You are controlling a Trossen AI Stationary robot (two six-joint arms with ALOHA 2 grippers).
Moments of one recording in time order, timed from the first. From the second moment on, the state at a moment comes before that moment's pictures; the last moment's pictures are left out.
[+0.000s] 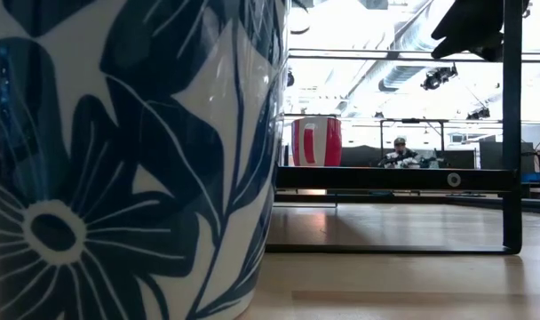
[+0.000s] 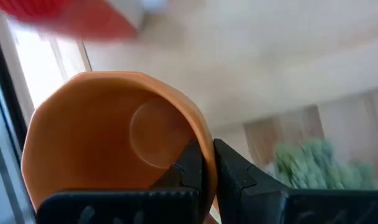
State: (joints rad) left arm 0.16 1.74 1.55 -1.04 -0.08 0.47; right arm 0.39 0.81 0.80 -0.72 0.44 0.81
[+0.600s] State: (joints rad) left arm 0.17 1.87 1.63 -1.01 -0.04 0.53; right arm 0.39 0.81 0.80 -0.71 0.42 0.84
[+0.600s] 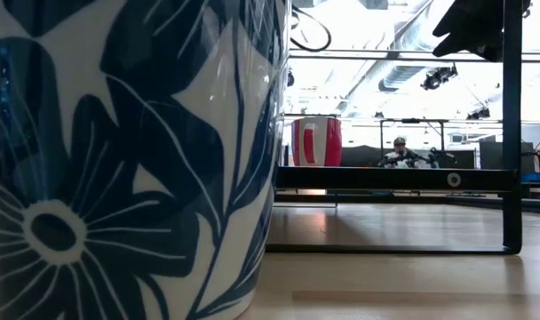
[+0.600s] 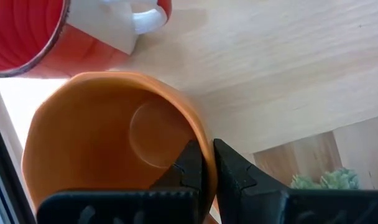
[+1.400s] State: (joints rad) left arm 0.18 1.87 1.63 -0.99 -0.04 0.51; right arm 0.39 0.81 0.80 -0.71 0.41 0.83
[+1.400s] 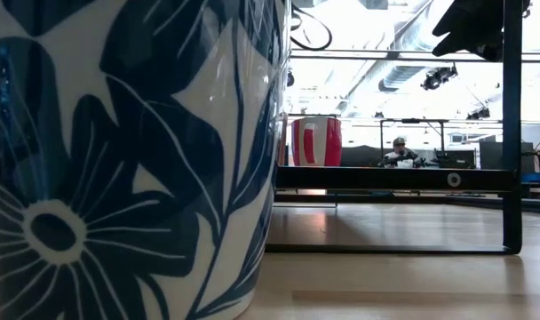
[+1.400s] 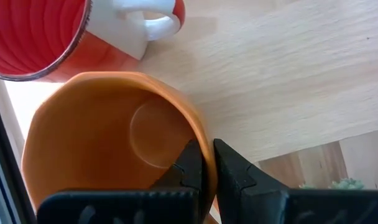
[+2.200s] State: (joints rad) left arm 0.19 1.87 1.61 -0.97 -0.03 0.47; right arm 0.39 0.81 0.80 -0.70 0.41 0.83
